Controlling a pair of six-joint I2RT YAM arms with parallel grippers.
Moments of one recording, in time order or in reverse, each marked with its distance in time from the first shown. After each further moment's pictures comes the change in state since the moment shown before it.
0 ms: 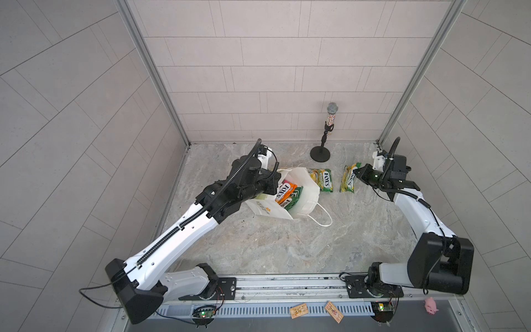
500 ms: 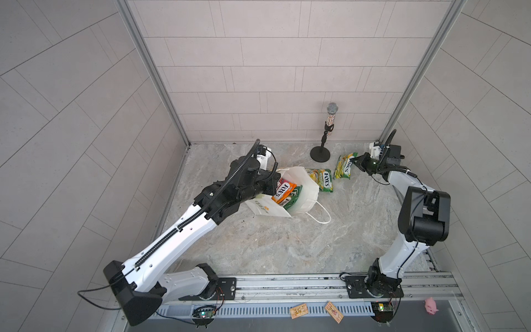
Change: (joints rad) left arm 0.000 -0.013 -0.004 0.003 0.003 0.000; right arm -0.088 0.448 0.252 0.174 -0.210 0.055
